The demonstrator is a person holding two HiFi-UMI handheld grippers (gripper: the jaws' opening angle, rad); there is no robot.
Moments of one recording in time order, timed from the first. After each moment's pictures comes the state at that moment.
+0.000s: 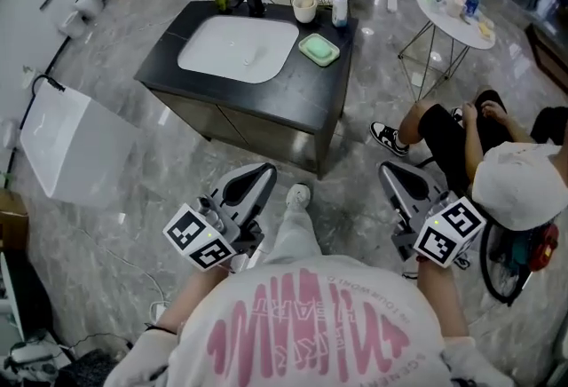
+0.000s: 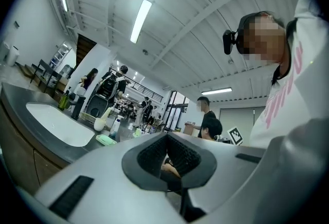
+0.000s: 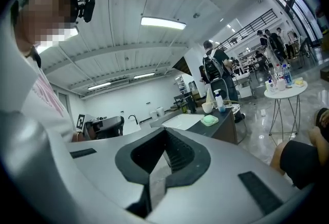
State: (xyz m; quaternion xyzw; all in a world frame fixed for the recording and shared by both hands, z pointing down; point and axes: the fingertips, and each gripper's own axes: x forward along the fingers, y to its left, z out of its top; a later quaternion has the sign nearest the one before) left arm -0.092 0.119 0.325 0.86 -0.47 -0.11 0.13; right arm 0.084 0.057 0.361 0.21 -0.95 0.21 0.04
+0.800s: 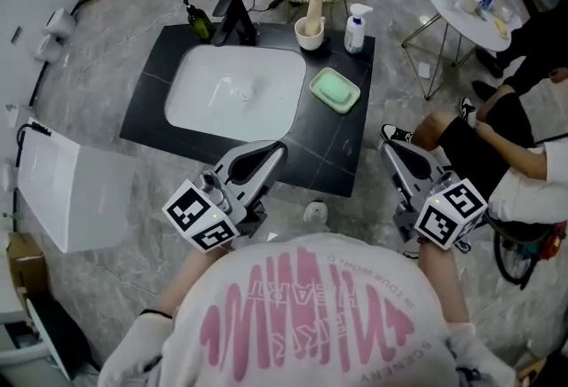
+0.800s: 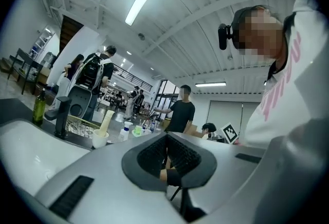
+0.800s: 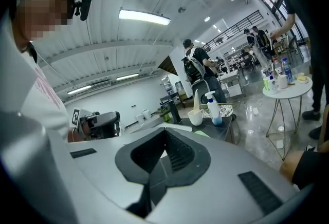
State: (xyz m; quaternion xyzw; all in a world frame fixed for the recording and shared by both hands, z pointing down) left arm -0.200 -0.115 0.313 0.91 -0.39 -0.05 0.15; right arm -0.036 -0.156 0.371 0.29 -0.92 0.25 0.04
